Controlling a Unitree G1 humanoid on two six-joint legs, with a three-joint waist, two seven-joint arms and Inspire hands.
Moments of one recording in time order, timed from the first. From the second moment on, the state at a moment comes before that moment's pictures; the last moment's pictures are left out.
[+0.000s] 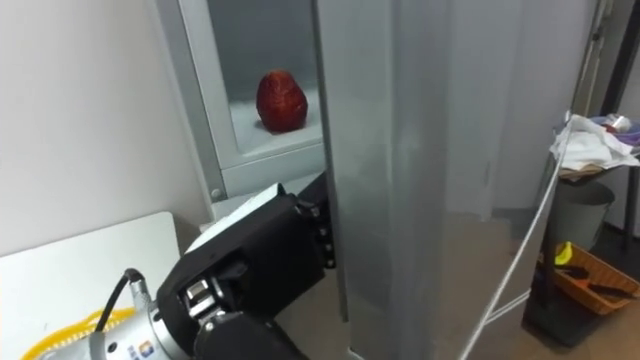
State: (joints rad) left arm -0.30 0.33 -0.33 -0.44 -0.51 0.11 -0.45; right arm 0.09 -0.31 0.06 1.29 -0.32 0.12 0.14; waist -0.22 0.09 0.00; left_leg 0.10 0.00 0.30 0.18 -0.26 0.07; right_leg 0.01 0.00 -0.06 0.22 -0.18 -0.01
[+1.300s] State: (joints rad) left arm -0.52 0.24 -0.53 -0.36 -0.52 0.10 -0.49; right arm 0.06 -0.34 0.09 1.29 -0.23 0.08 0.15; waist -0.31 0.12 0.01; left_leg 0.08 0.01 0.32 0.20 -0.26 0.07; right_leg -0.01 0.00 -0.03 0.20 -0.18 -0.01
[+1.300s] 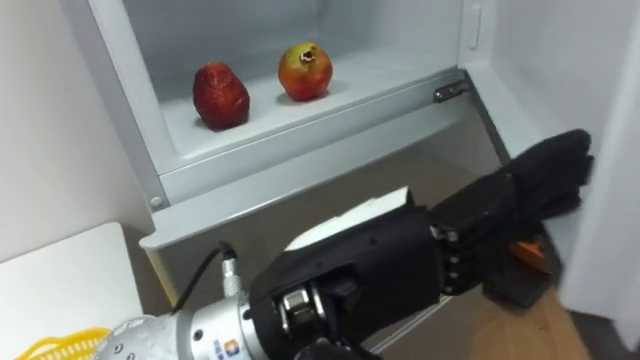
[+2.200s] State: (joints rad) left arm -0.52 0.16 -0.58 -0.31 -0.54 0.10 -0.55; right arm 0.04 -0.34 0.10 1.29 -0.25 0.09 0.11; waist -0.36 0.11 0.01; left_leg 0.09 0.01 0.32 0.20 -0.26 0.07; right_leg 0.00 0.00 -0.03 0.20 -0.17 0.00
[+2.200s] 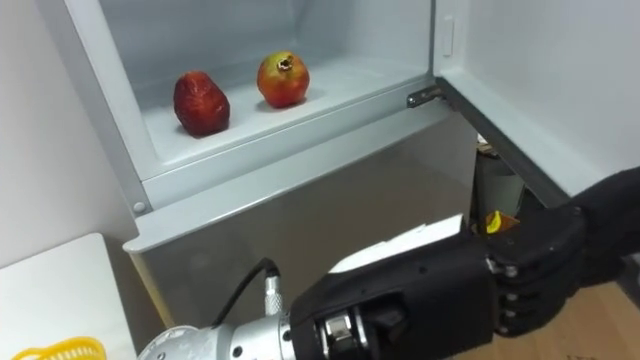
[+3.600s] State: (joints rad) left arm -0.33 0.39 -0.14 -0.61 -0.14 0.09 -0.42; right arm 0.10 -0.32 0.04 1.34 -0.30 0.07 0.10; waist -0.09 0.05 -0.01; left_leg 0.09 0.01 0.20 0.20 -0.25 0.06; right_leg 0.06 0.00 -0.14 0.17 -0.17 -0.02
